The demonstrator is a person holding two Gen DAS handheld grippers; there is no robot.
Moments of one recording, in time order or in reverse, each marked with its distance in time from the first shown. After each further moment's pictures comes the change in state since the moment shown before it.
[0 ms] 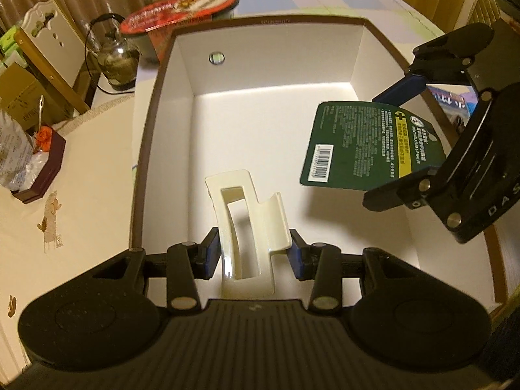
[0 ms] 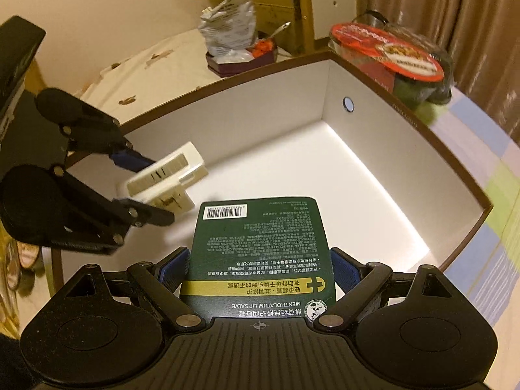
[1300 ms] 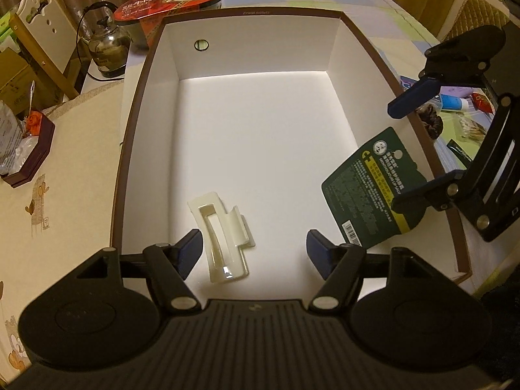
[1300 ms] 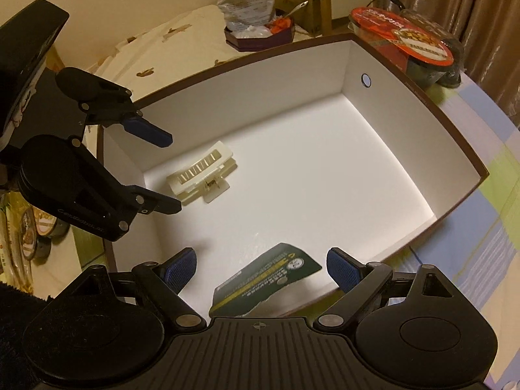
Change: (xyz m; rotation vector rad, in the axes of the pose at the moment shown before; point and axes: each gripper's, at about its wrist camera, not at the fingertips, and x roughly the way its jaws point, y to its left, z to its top) left arm -0.028 -0.013 -0.020 -0.028 0.024 -0.054; right arm -0.029 0.019 -0.020 -0.039 0.098 0.033
